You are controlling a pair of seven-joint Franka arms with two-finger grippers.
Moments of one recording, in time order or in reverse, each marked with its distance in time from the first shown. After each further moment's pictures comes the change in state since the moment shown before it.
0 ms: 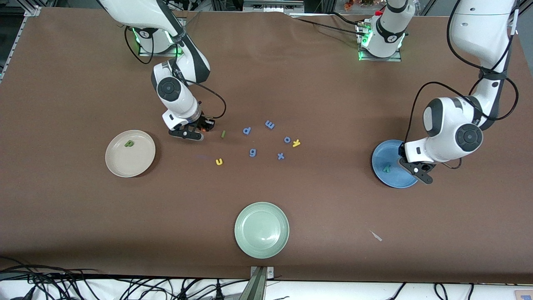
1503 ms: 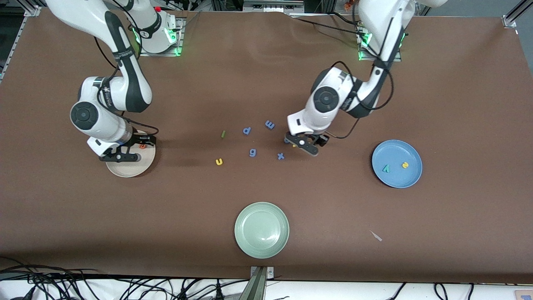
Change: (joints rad) left arm -0.590 0.089 -0.084 0.116 -0.086 0.041 -0.729; right arm 0.022 -0.015 -0.386 0.223 0.000 -0.387 -0.475
